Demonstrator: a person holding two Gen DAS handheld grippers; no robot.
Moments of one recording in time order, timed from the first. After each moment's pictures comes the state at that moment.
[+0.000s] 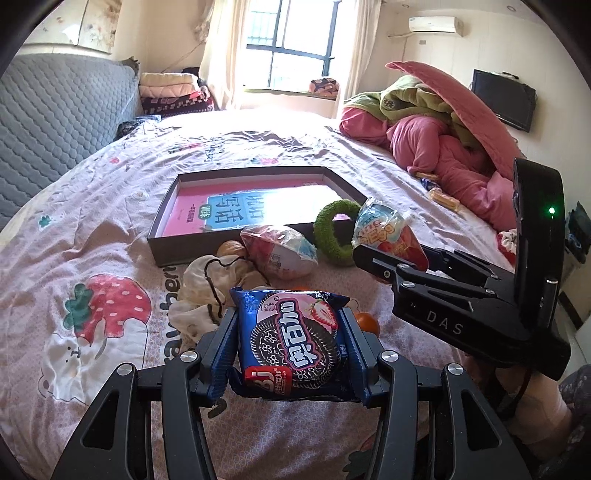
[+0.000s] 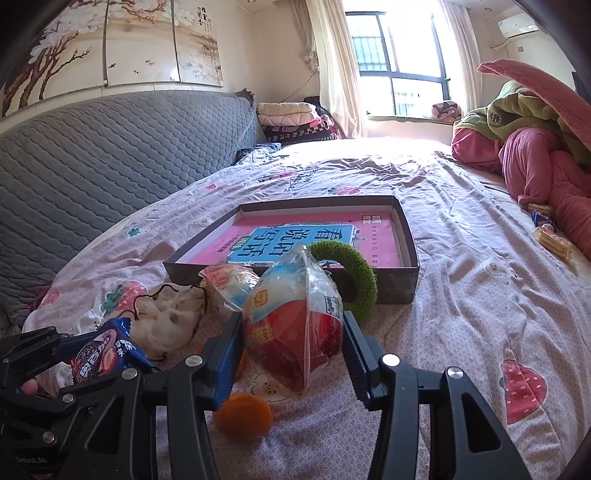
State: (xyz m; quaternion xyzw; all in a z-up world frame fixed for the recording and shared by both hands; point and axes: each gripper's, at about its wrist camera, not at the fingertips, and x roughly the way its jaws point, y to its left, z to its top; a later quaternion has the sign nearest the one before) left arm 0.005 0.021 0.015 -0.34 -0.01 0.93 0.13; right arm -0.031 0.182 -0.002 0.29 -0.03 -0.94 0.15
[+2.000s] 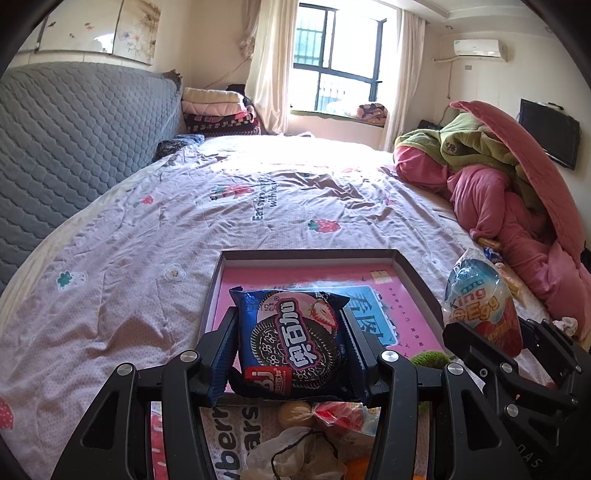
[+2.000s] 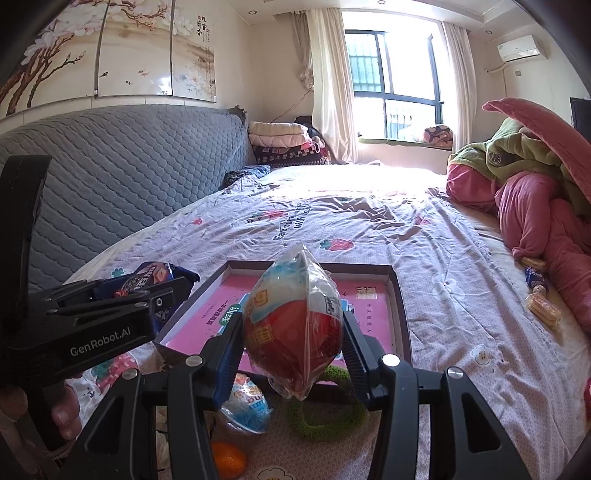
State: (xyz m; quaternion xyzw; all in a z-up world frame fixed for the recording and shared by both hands) left arm -0.142 -0.005 0.076 -0.31 -0.03 0.95 0.04; right arm -0.095 0.160 0.068 0.26 -0.01 -0.96 0.12
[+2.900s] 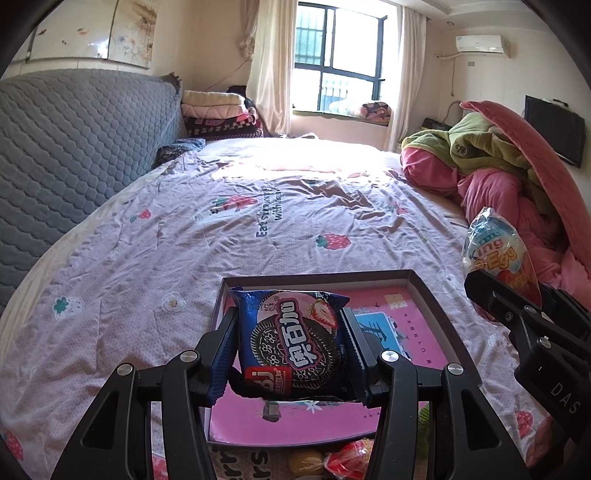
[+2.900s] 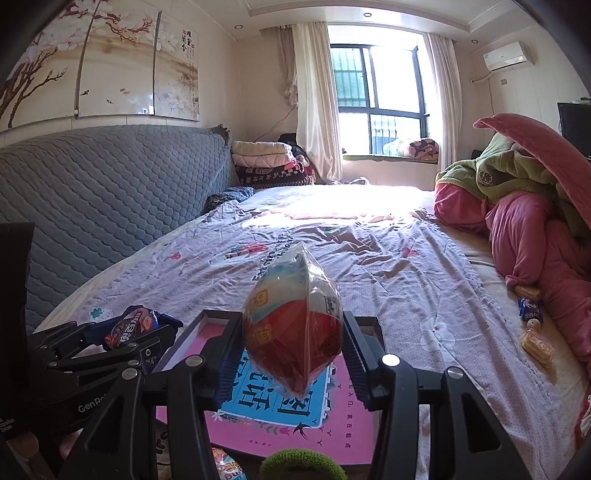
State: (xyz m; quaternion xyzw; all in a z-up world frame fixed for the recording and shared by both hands) left arm -0.194 -0.005 0.087 -0.31 -0.02 0.95 0.03; right arm -0.153 0.168 0.099 0.24 -0.02 -0.97 0.09
